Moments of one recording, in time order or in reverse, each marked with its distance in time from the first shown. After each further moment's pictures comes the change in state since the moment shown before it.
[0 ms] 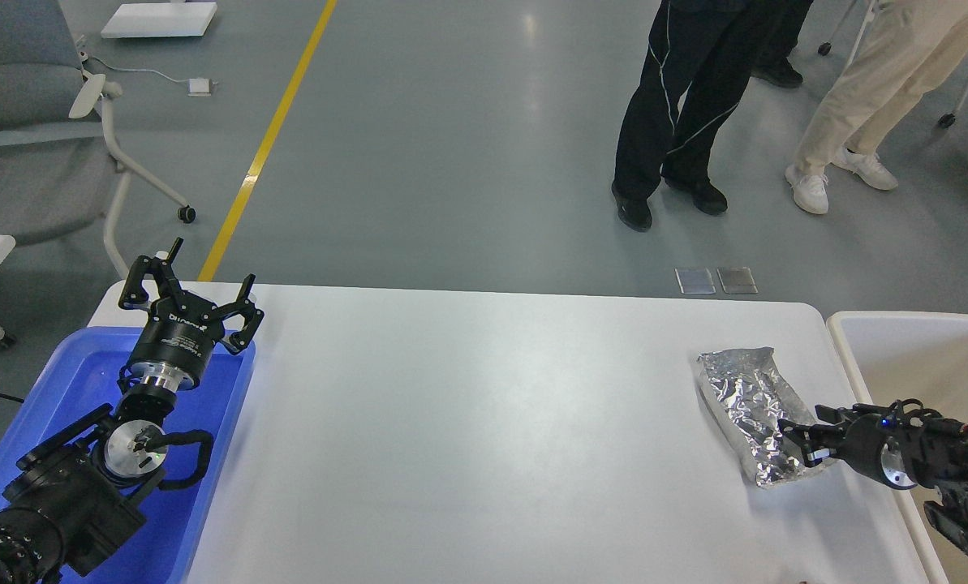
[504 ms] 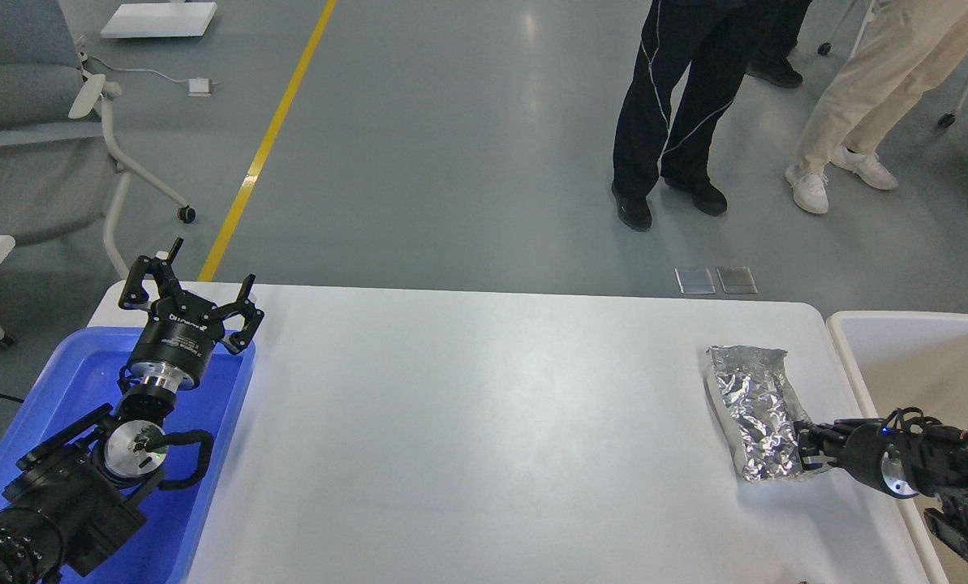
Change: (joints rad) left arm 0.000 0.000 0.000 0.000 0.000 0.000 0.000; right arm -0.011 0.000 0.004 0.000 0.008 0.022 0.000
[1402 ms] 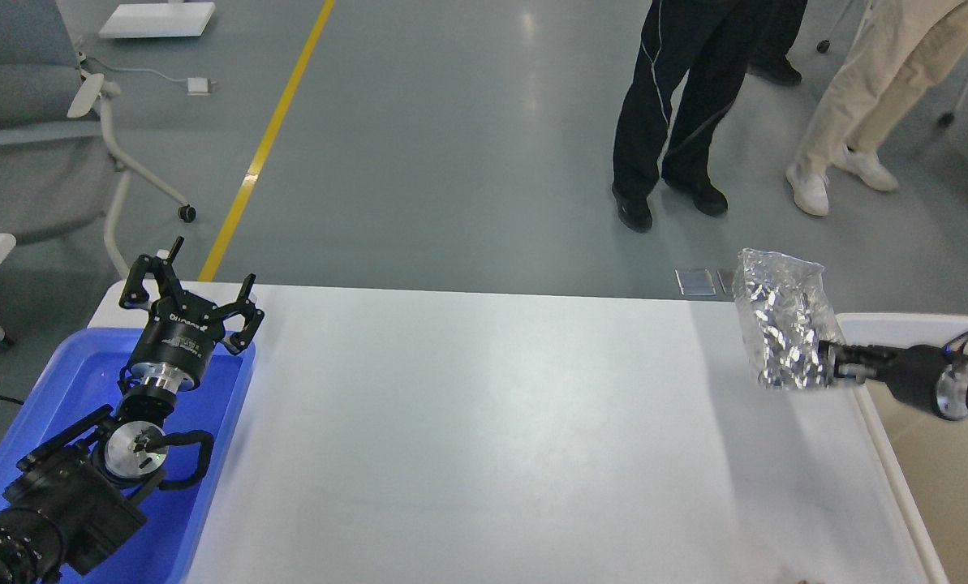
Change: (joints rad) left arm -0.001 0.000 0.000 0.000 0.000 0.000 0.000; right arm 0.343 -0.336 0.086 0.480 0.081 0.058 0.022
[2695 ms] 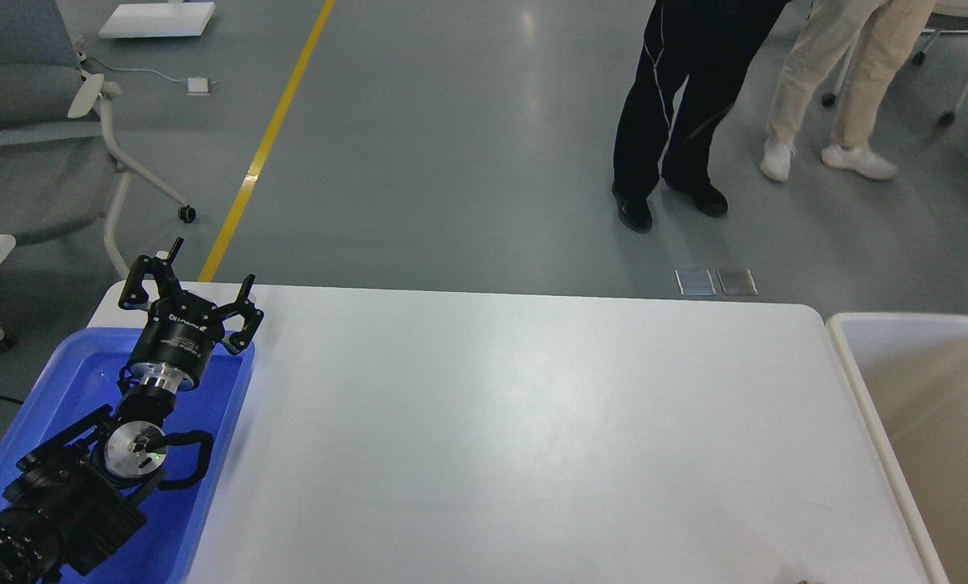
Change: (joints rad) left arm 0.000 0.000 0.000 0.000 0.000 0.000 0.000; right arm 0.098 -0.266 0.304 -0.299 0.274 0.527 -0.142
